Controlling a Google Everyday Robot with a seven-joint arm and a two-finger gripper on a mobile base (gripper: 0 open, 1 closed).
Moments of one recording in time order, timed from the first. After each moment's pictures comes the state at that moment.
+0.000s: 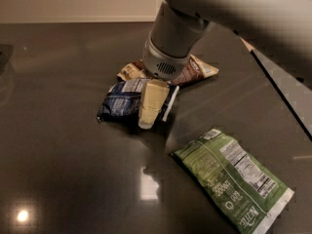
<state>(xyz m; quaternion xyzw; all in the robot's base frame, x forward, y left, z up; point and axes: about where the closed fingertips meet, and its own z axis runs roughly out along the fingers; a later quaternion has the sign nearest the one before) 0.507 0.019 0.901 -0.69 0.69 0.07 0.18</state>
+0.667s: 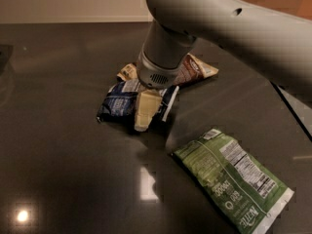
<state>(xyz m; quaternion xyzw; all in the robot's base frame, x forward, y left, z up) 0.513 0.030 0.874 -0.70 0.69 0.06 0.18</state>
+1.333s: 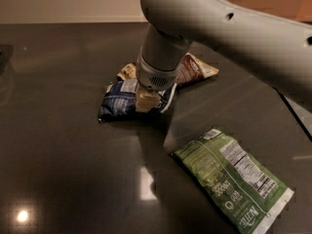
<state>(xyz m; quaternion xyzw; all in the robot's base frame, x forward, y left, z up) 0.517 0.027 0.868 -0.72 0.67 0.04 0.17</state>
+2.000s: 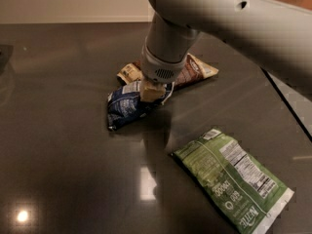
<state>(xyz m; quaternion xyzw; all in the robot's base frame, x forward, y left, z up) 0.519 0.016 0.890 -0.72 0.67 0.02 0.18</state>
